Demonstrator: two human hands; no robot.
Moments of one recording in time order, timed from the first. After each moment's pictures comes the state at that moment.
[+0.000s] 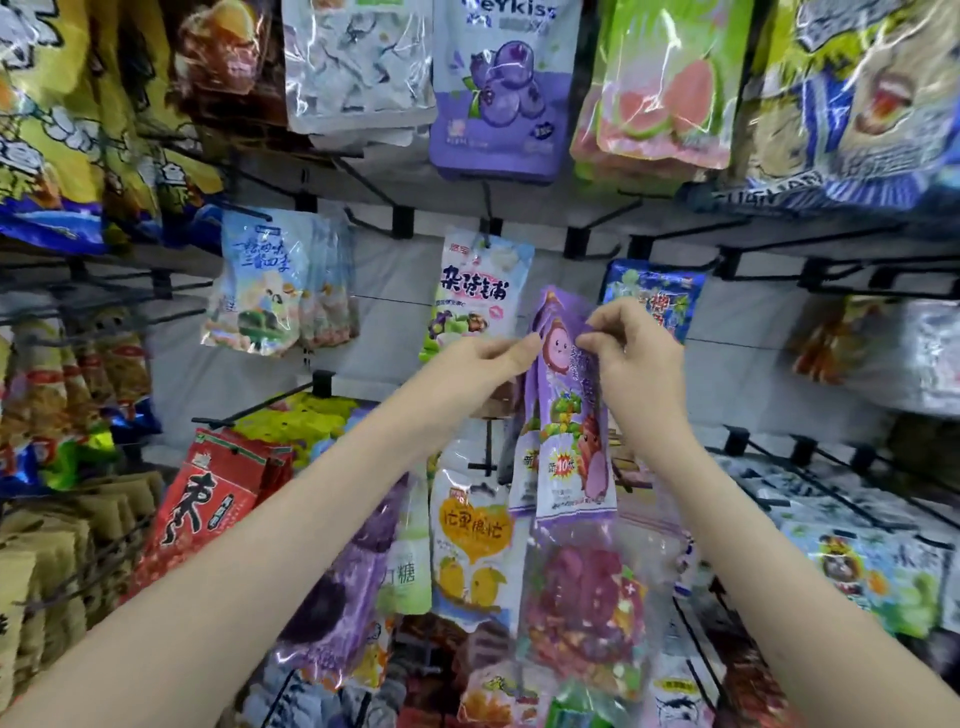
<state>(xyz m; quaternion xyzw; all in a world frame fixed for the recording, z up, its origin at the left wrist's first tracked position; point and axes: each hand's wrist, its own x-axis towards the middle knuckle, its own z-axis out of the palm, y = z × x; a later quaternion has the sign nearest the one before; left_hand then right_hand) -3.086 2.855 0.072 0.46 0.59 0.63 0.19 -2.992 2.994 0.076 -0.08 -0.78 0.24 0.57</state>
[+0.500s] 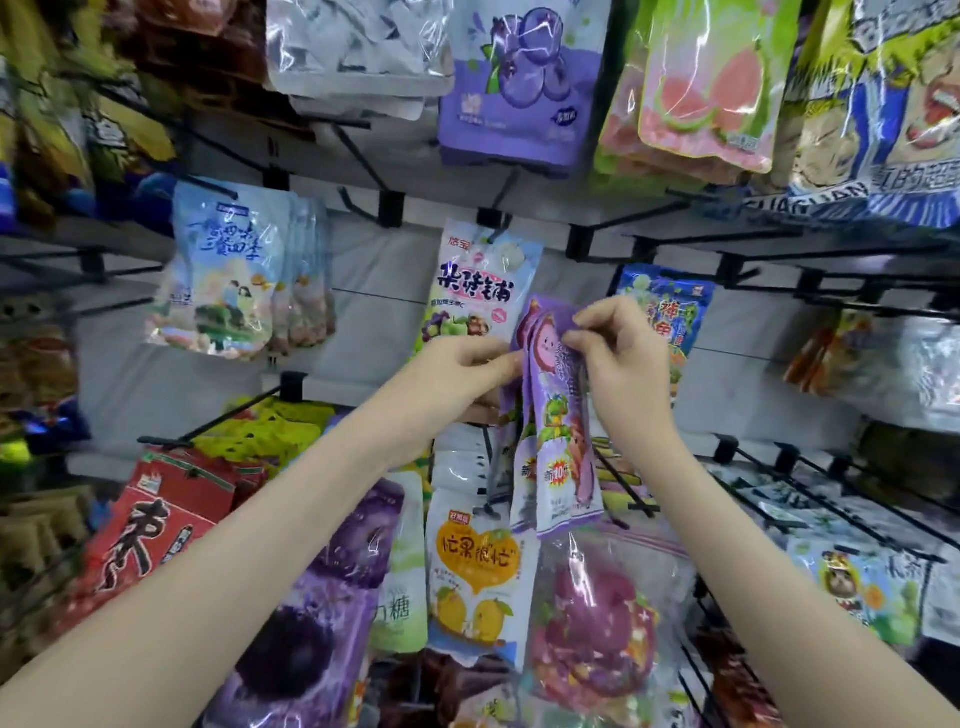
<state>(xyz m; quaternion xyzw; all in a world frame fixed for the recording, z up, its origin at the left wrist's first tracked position) -3.137 2.860 0.065 0.50 0.58 0.62 0.18 -3.029 2.990 0.078 -0.03 -0.77 0.25 0.58</state>
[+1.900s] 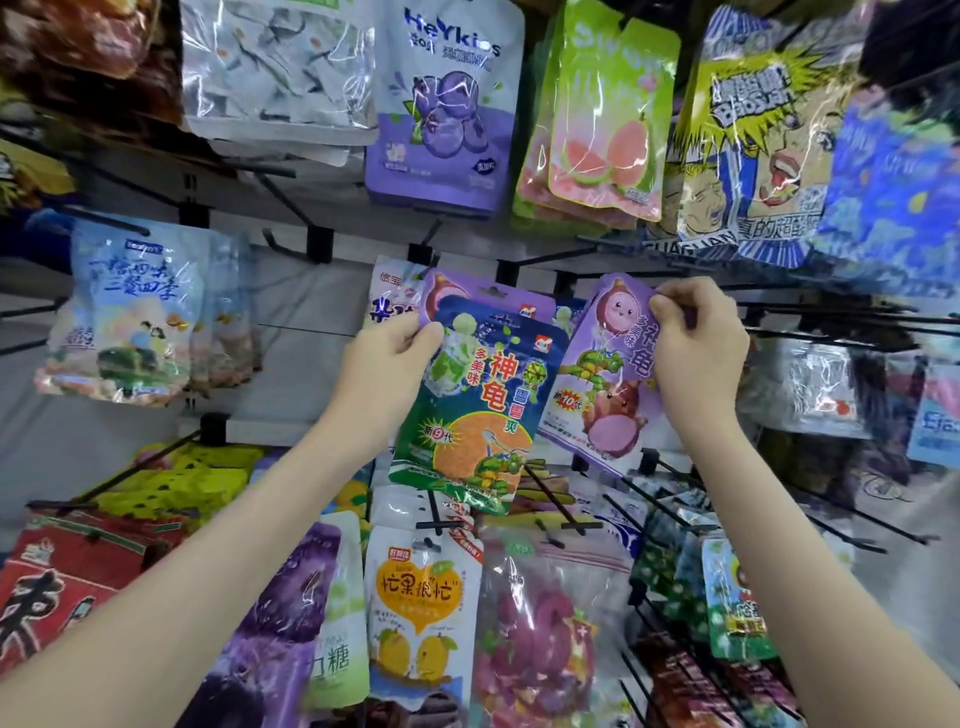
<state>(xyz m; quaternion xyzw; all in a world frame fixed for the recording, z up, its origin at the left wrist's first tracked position) -3.137 2.876 0.087 0.47 0.58 0.67 -0.06 -2.953 3.045 0.129 -0.23 -0.70 0.08 0.68</state>
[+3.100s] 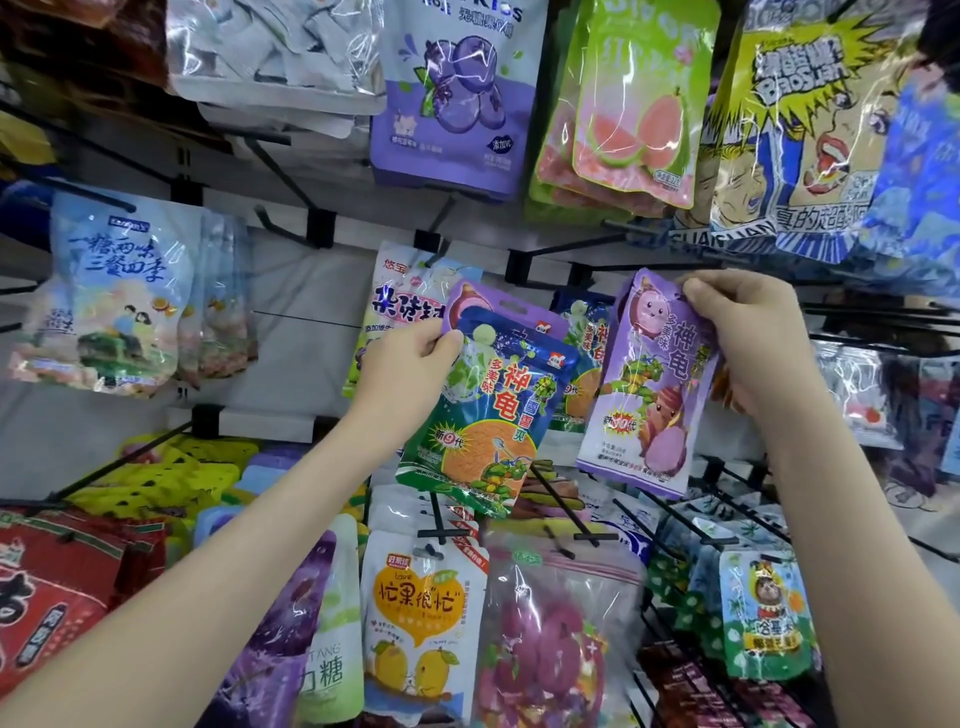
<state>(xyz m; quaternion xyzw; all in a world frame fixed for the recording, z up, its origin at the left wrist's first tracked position) -3.147 2.901 0.079 0.48 0.63 0.61 -0.09 -2.939 3.064 0.156 -0.22 -0.74 0.28 0.56</state>
